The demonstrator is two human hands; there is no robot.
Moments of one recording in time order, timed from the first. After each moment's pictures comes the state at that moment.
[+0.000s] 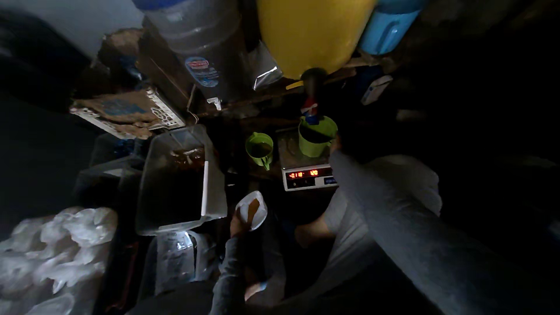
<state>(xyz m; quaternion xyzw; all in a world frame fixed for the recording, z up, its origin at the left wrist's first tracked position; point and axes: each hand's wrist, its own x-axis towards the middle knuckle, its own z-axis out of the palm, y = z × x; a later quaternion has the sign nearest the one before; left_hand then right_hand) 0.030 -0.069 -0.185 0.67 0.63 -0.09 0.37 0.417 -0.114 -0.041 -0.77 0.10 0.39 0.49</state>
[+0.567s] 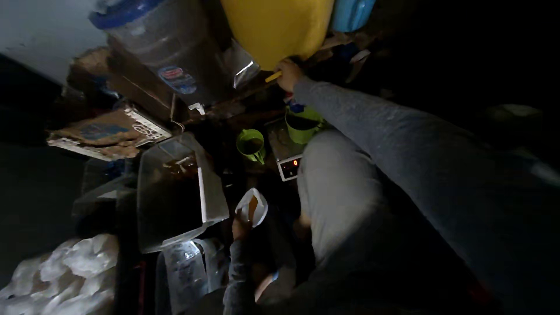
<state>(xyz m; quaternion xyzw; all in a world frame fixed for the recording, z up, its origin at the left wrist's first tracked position) 0.017 -0.071 -0.202 0.69 0.62 -0.09 0.36 0.485 0.037 -0.023 -0.83 -0.45 0.15 0.30</state>
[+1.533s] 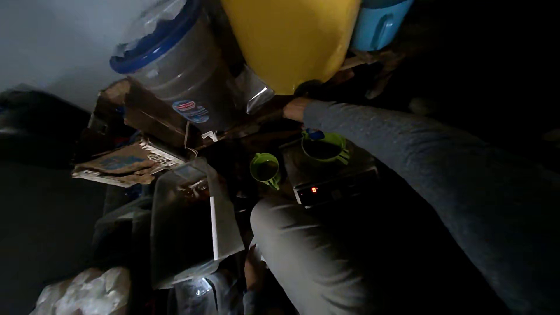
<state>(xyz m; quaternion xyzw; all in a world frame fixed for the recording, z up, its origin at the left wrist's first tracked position) 0.013 -0.078 -0.197 0.66 0.65 -0.03 0.36 0.501 0.085 -0.044 -0.72 -0.68 0.11 -0.11</state>
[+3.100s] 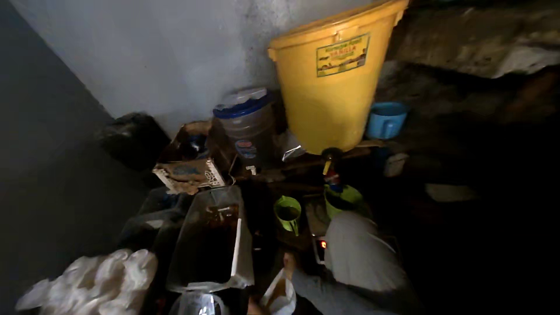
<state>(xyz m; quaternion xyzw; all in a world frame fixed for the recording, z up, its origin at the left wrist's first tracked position) -0.025 -0.113 -0.195 0.60 0.73 0.11 0.30 0.109 -0.111 -0.062 -0.79 -0.19 0.39 0.44</state>
